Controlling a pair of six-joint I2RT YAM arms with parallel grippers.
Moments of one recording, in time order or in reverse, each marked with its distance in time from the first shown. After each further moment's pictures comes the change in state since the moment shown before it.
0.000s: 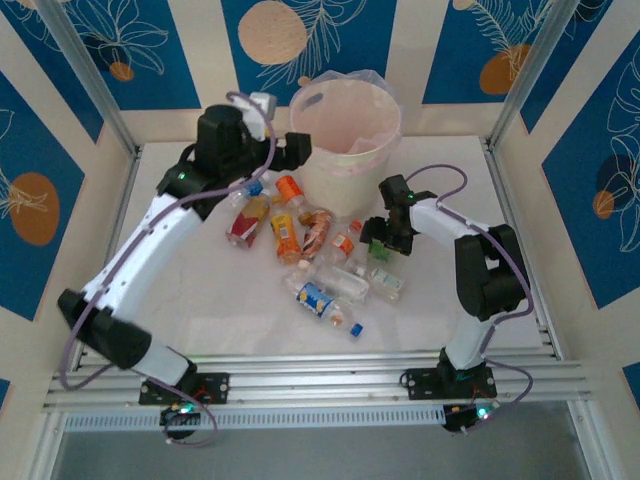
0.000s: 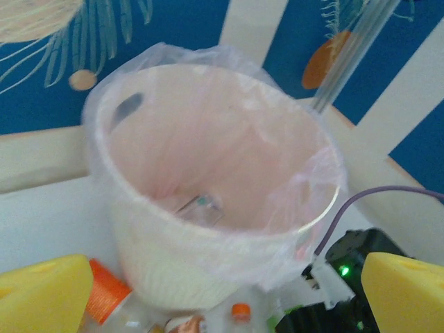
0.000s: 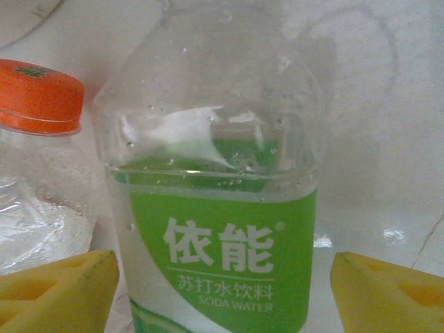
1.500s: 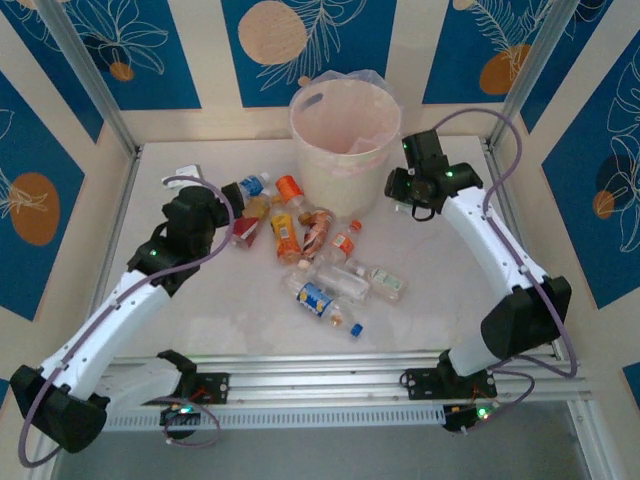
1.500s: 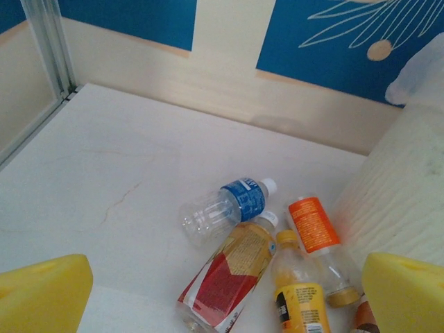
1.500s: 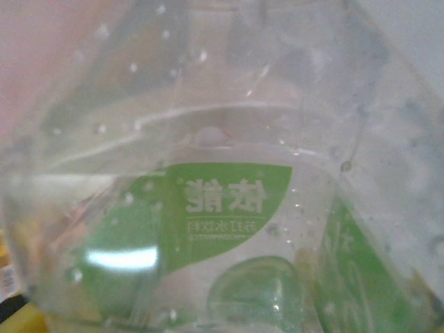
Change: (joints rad) left arm 0.026 -0.416 -0.599 0.026 -0.624 -0.205; right arm 0.024 -0.279 0.339 -0.195 0.263 -0.051
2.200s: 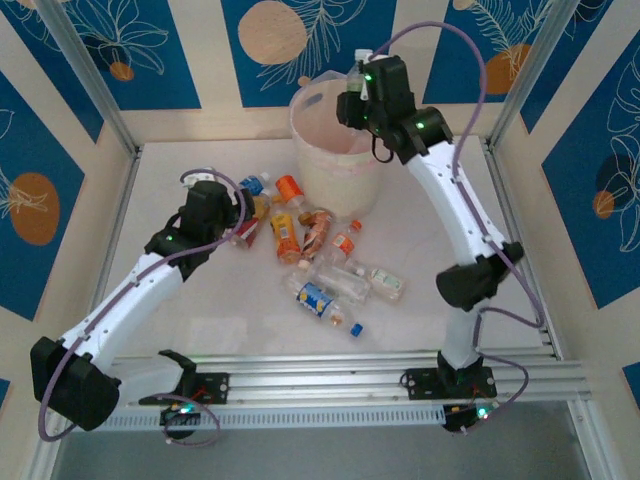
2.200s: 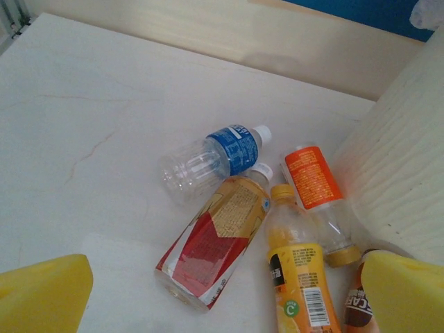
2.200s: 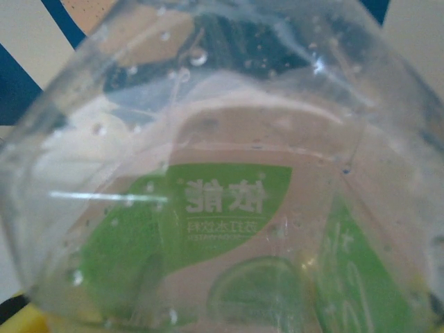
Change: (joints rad) left arm 0.044 0.118 -0.007 -0.003 0.150 -0.040; right arm 0.156 0.445 0.846 0.012 0.047 -0.235
